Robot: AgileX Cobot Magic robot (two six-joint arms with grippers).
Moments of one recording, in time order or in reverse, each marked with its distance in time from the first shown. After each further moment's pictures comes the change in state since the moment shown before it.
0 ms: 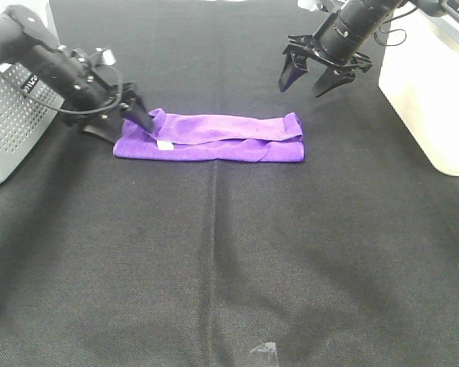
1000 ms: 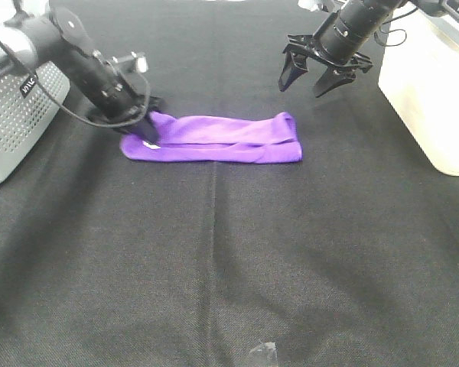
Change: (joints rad) left arm -0.068 0.057 -0.175 0.167 0.044 0.025; right arm 0.000 -0.002 0.000 0.000 0.001 0.018
